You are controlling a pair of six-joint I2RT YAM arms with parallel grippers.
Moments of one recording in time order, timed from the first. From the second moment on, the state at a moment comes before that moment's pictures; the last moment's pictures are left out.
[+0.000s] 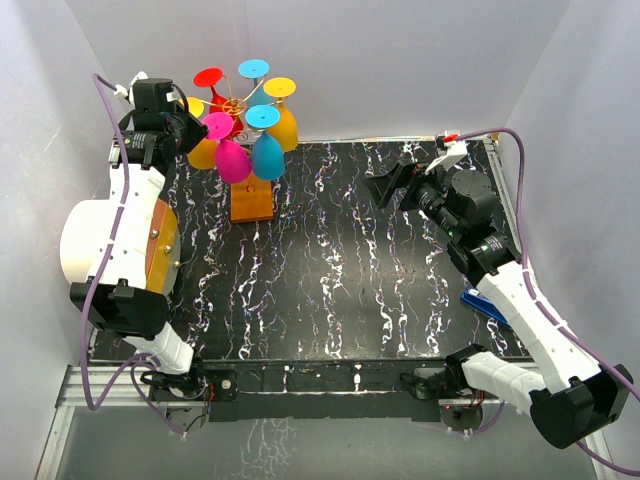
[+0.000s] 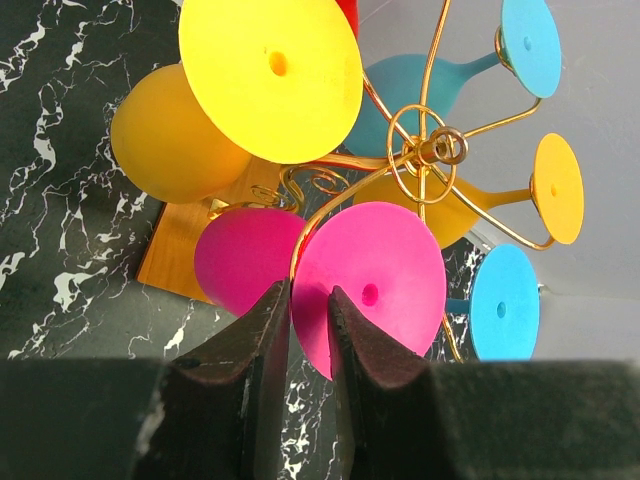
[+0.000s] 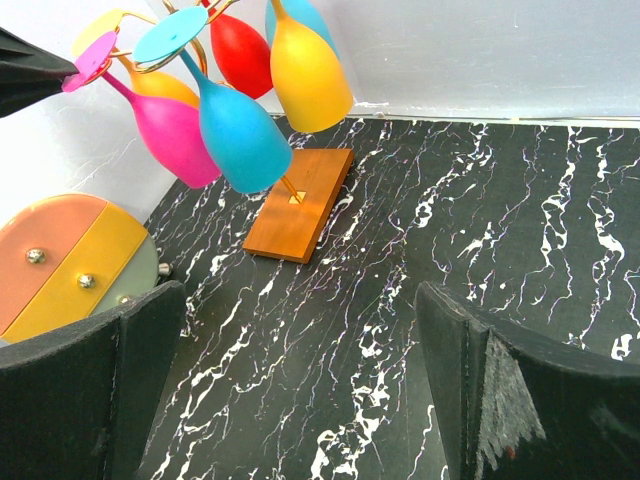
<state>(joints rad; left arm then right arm) -0.10 1.63 1.94 -0.83 -0.14 -0.76 0.38 1.02 1.03 -0.06 -0.16 0.40</state>
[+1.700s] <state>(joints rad) -0.10 1.56 1.85 -0.75 -0.15 -0.84 0.38 1.03 1.03 -0.06 -0.16 0.40</state>
